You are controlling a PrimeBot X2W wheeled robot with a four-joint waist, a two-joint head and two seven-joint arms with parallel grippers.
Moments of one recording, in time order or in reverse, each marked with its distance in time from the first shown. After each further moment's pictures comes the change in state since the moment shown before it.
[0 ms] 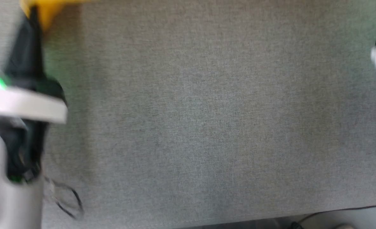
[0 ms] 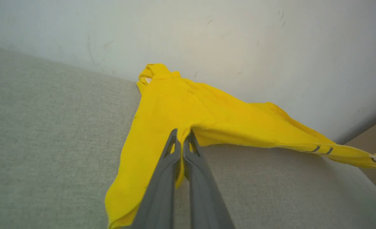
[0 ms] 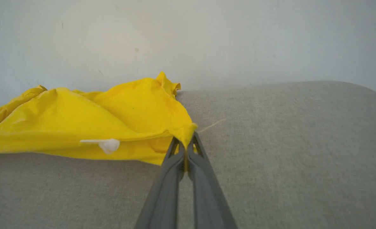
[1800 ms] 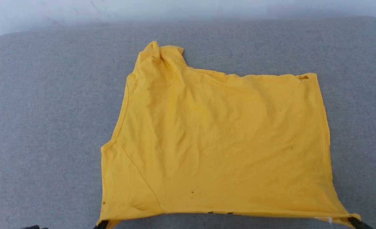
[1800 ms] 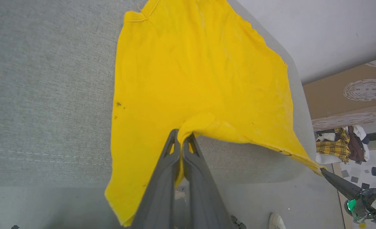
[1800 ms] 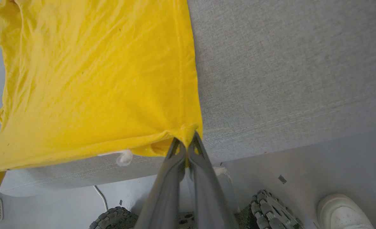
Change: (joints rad) left arm 0.989 0.024 -0.043 -0.287 -0.239 0.049 0.236; right arm 1.083 0.268 -0.378 -0.473 0.132 0.000 0.703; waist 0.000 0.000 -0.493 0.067
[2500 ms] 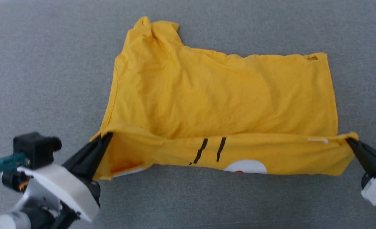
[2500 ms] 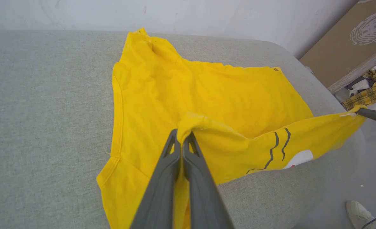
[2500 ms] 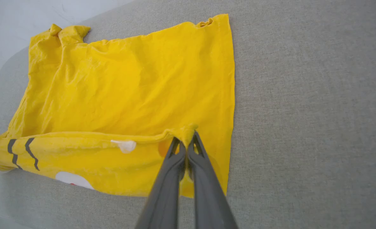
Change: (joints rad) left arm -0.492 0.147 -0.089 0.028 0.213 -0.057 0.084; right arm -0.326 -0.127 0.121 -0.026 -0.055 0.000 -0.060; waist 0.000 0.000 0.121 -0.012
